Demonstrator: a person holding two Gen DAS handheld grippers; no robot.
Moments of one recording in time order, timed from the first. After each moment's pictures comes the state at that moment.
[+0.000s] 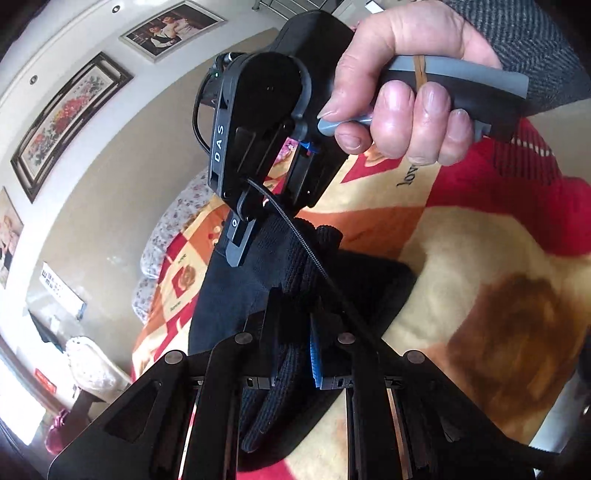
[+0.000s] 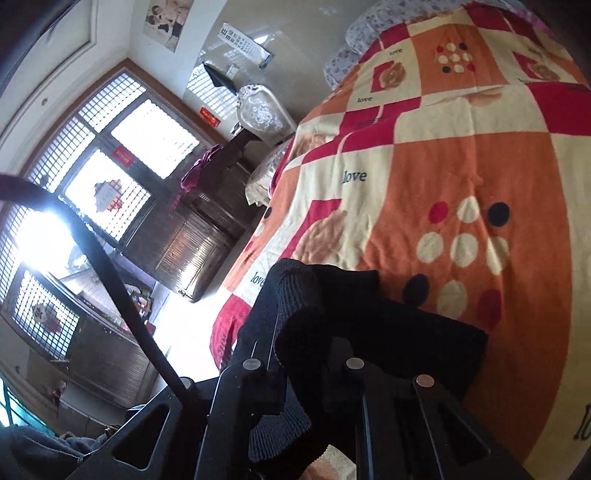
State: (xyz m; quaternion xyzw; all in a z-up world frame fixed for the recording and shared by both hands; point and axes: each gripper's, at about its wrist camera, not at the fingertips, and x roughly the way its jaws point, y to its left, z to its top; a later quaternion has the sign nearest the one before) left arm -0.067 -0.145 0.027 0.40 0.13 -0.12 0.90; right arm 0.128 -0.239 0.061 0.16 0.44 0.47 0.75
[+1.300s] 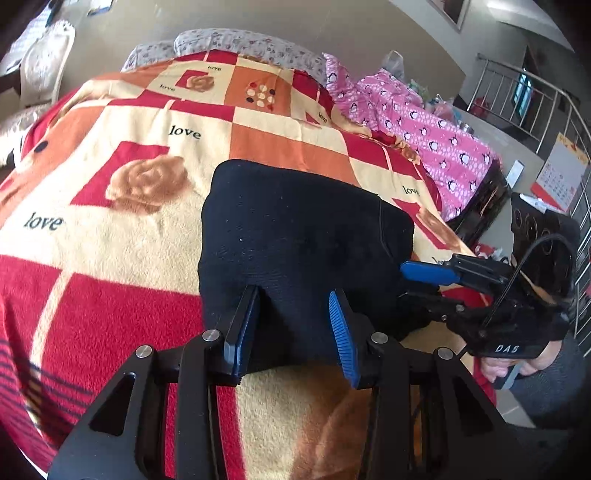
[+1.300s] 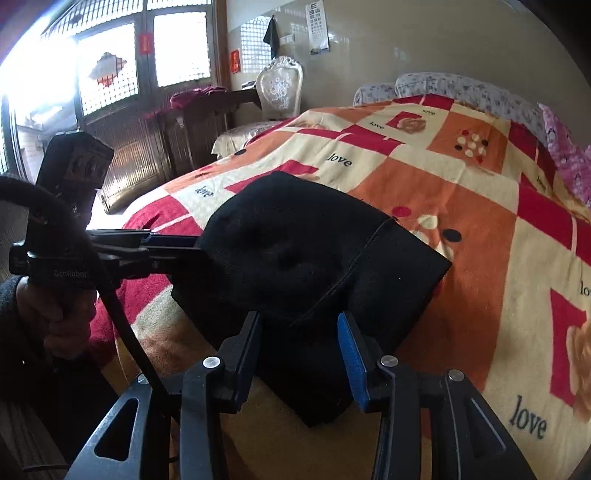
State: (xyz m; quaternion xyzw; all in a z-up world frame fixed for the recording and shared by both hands) left arm -0.044 -0.024 0.036 -0.13 0.34 -0.14 0.92; right arm 0.034 -0.235 0.004 -0.12 0.33 0.42 0.84
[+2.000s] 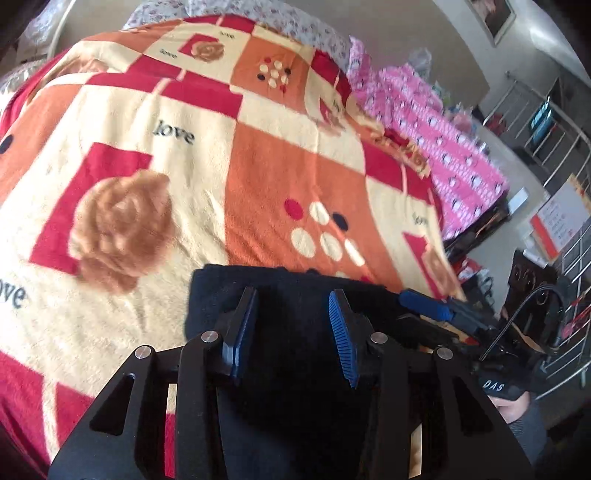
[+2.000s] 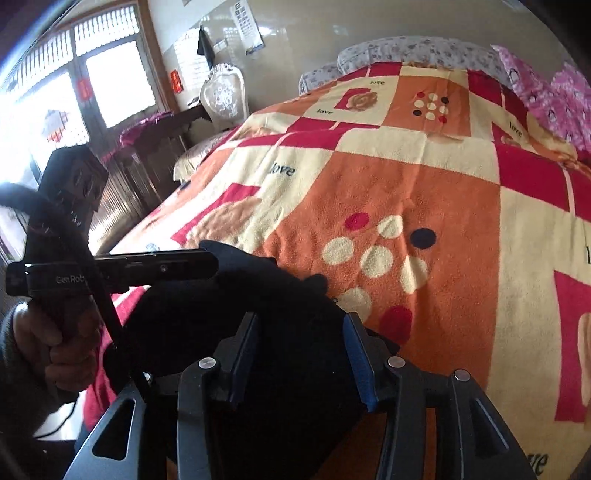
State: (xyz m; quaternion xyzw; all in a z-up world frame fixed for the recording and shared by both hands) left arm 0.078 0.019 0.064 -0.21 0.40 -0.15 0.88; right arm 0.112 -0.239 0.030 -0.02 0.38 0.36 0.85
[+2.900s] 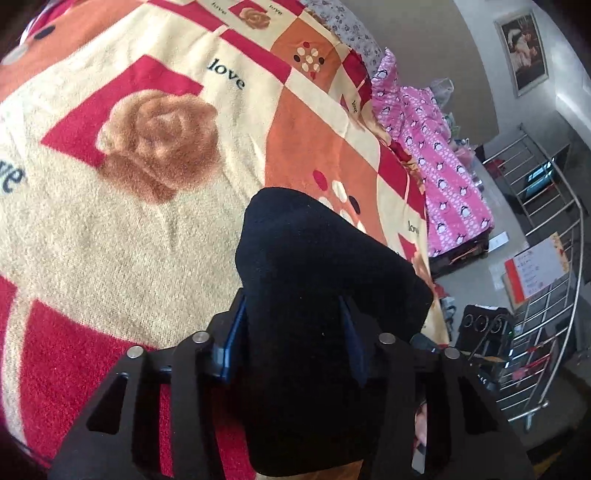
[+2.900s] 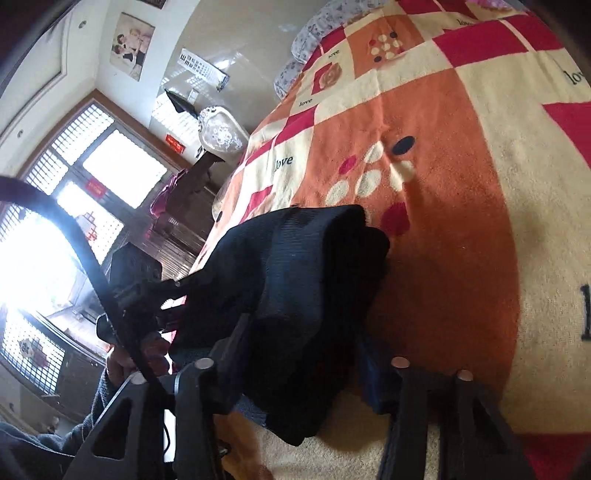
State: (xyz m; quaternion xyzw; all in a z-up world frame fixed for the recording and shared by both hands) left arm 0.062 0.044 0.022 -0.30 0.43 -0.16 0.84; right arm 0.092 -0.294 -0.014 0.21 0.44 0.40 0.78
